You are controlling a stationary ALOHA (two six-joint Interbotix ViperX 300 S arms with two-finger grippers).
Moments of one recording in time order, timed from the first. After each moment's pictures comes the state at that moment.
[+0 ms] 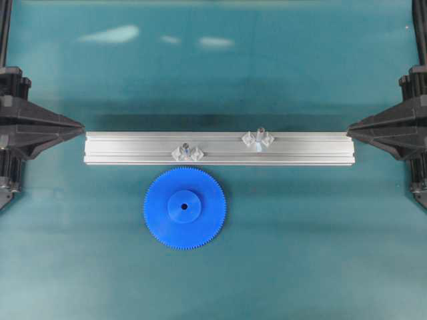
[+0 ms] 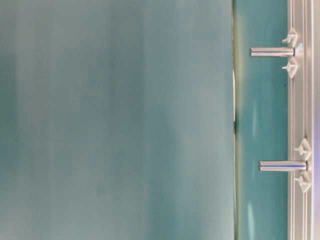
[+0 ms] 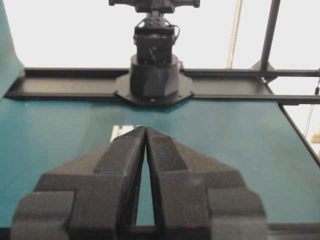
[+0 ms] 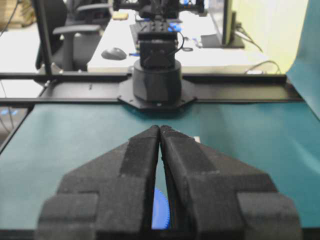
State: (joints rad) left arm 0.00 -0.96 1.17 0.00 -0.29 0.00; right arm 0.00 -0.97 1.19 0.00 -0.29 0.01
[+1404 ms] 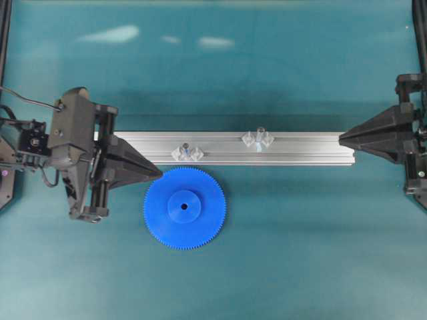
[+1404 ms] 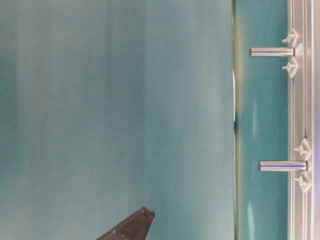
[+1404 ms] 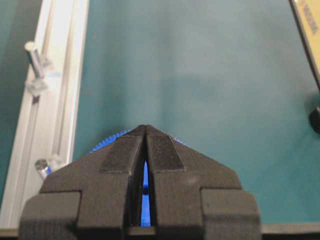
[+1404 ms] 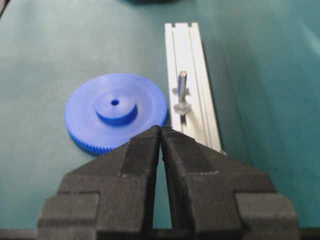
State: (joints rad) left arm -0.10 -0.44 0.82 0.01 0.06 -0.14; right arm -0.02 -0.96 1.14 0.01 0.10 0.03
